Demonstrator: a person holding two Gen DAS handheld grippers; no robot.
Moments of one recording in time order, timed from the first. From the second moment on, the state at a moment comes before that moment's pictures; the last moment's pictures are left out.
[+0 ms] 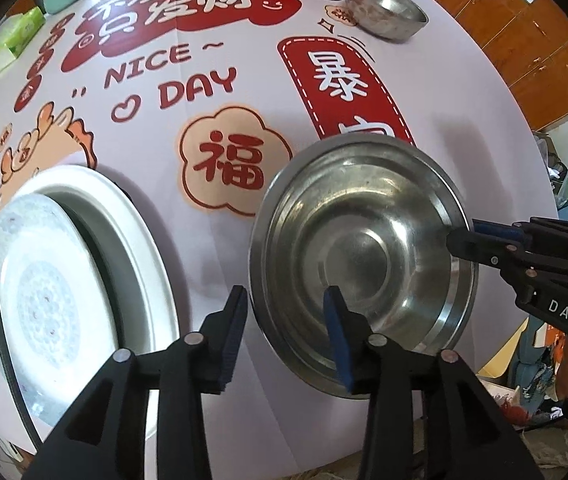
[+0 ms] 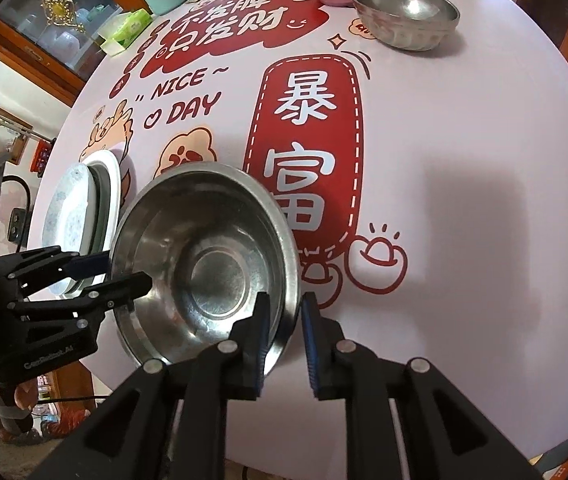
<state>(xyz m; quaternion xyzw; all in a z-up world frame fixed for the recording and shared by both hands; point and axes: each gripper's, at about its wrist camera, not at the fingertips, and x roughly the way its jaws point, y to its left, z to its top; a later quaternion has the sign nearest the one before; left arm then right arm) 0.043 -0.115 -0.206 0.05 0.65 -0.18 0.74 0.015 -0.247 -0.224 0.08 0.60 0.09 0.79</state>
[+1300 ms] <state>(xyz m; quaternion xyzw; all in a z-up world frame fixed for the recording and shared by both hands) 0.174 -0.127 -0.027 0.04 0.57 -0.11 0.82 0.112 -0.344 -0.071 0.02 0.47 0.11 0.87</state>
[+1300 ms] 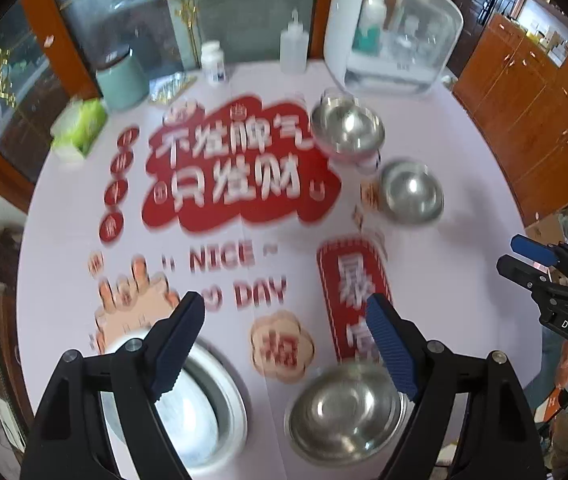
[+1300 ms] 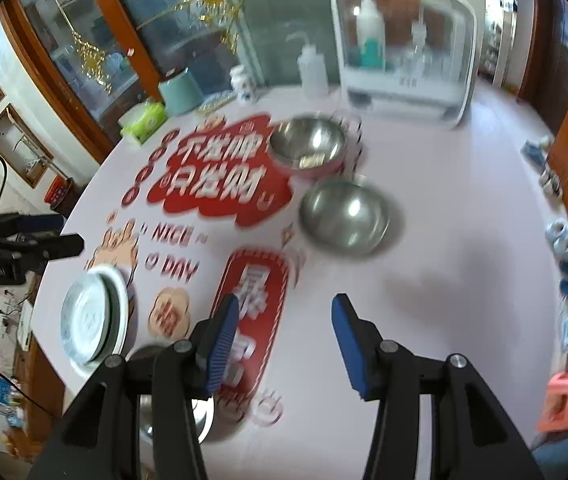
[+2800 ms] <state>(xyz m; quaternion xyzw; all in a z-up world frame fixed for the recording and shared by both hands) 0.430 -0.233 -0.194 0.00 0.62 -0.18 0.76 0.369 -0.365 -0.188 0.12 0.57 0.07 0.81</state>
